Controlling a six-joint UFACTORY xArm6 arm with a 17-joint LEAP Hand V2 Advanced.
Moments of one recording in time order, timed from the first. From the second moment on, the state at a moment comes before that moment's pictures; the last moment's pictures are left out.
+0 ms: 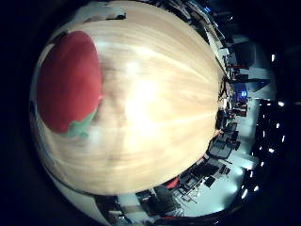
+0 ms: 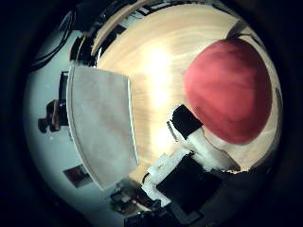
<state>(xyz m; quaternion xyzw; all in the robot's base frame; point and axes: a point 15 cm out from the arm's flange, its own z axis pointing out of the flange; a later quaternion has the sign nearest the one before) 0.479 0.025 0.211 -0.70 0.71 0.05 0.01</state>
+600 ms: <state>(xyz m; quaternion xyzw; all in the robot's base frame) 0.491 0.020 0.184 -0.68 0.73 0.07 0.00</state>
